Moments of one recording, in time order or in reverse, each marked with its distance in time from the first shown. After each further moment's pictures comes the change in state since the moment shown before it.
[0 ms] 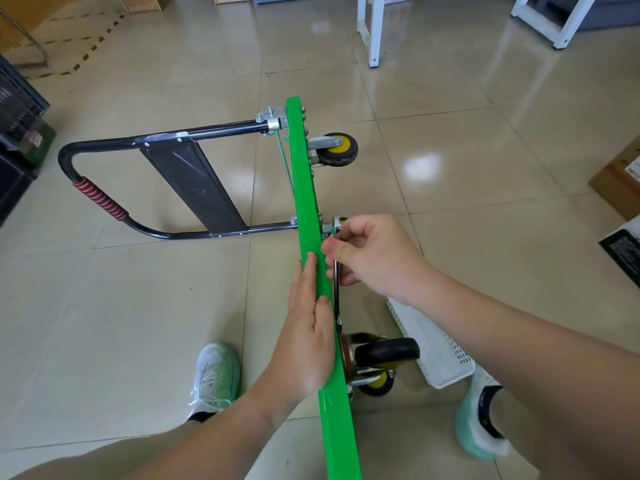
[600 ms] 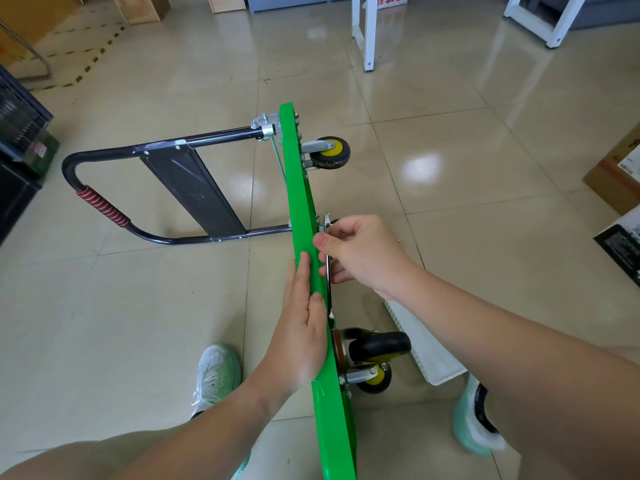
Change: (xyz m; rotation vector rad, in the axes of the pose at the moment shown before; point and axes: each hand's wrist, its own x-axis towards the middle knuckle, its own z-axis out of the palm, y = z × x) left_hand -0.001 0.007 0.000 0.033 -0.029 -0.035; right_hand 0.004 0.000 0.001 0.032 0.053 0.081
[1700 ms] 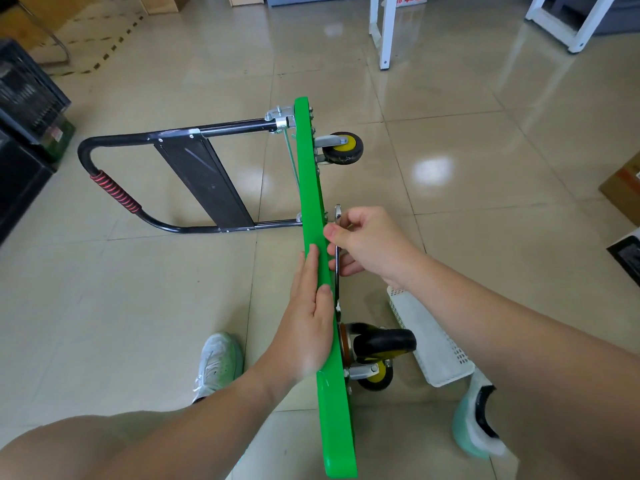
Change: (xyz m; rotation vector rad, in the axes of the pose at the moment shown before) left_hand -0.001 -0.001 -0.001 -0.014 0.009 -0.011; right_hand 0.008 -0.002 -0.001 -0.068 -0.064 0.031
